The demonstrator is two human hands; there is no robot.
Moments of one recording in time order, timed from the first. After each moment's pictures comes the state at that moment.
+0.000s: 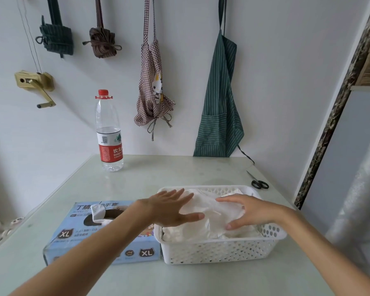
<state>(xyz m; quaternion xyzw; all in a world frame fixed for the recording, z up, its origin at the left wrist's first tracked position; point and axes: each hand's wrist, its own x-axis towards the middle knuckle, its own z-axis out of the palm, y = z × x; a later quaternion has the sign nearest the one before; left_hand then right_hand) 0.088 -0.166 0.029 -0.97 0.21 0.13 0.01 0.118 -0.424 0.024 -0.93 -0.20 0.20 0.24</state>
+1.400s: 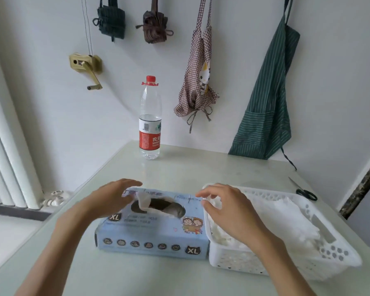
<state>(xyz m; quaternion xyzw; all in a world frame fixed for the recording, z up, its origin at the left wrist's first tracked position) 0.039 0.021 0.017 -0.98 -0.03 0.01 -0.21 0.066 -0.251 0.029 -0.92 -0.27 -0.09 0.26</state>
